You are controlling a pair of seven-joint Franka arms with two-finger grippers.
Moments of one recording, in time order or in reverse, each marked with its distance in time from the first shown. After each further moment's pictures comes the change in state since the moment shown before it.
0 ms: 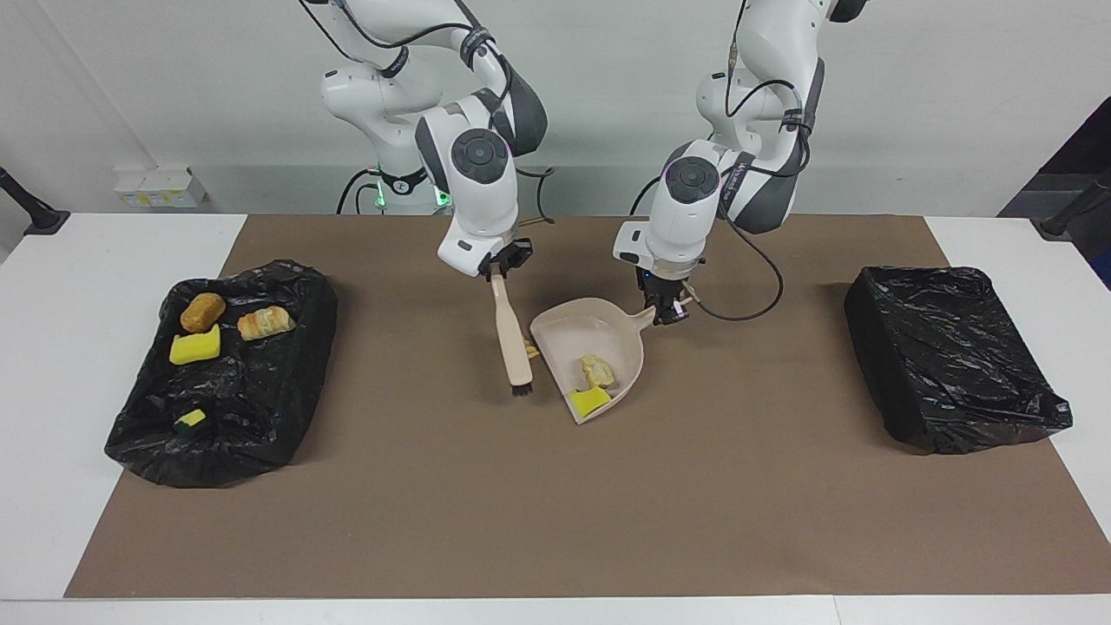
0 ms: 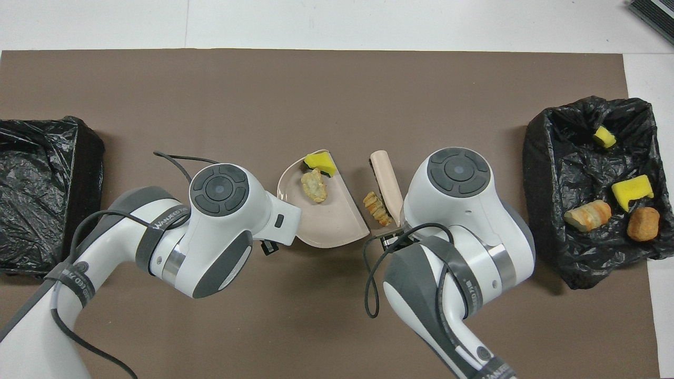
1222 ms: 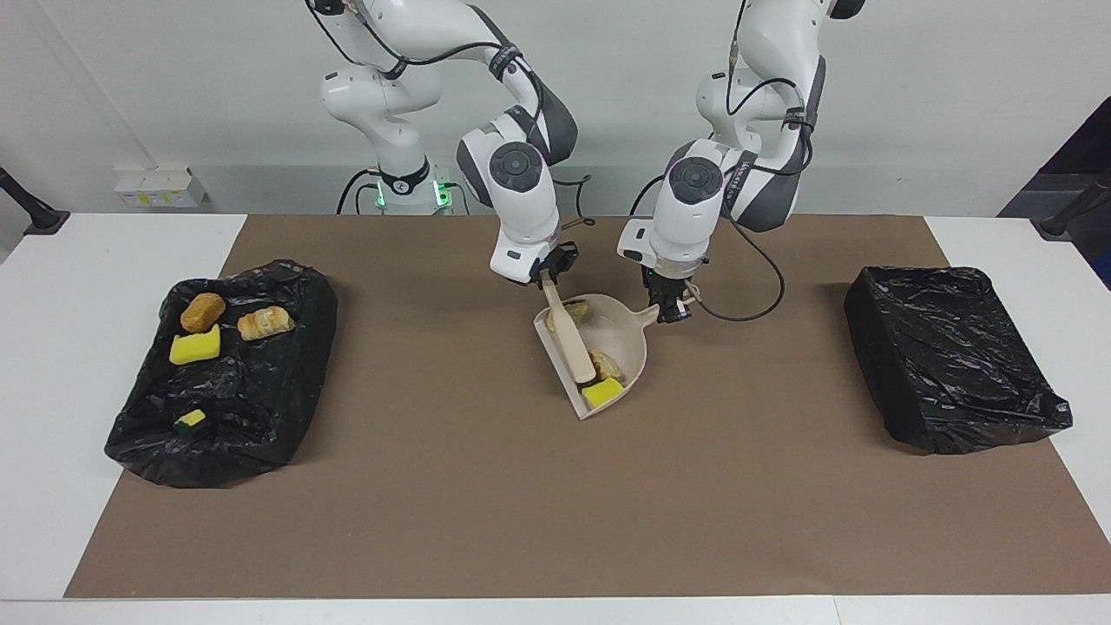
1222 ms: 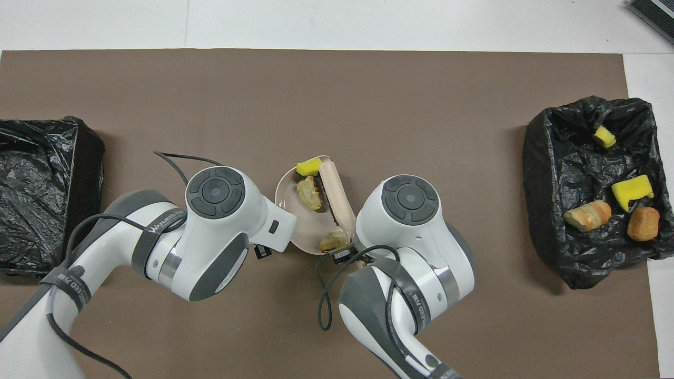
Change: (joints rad) left arm 0.003 -0.022 0.007 -0.026 -0.001 -0.007 0.135; right arm 0.119 0.061 0.011 -0.010 0.141 0.162 0.011
